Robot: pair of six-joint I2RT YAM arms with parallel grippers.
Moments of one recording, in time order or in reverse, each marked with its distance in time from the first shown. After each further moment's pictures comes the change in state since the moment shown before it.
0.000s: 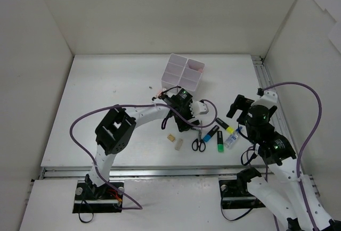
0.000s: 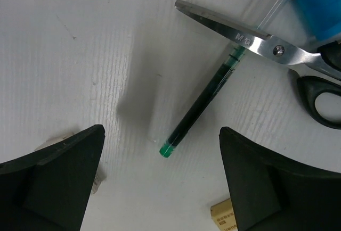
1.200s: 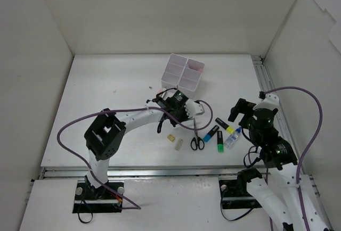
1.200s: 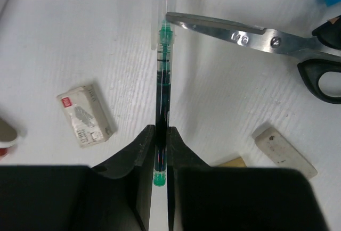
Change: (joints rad) left arm -0.014 -0.119 -0.123 0.015 -0.098 -0.018; right arm -0.105 -0.059 -0.039 -0.013 -0.151 -0.050
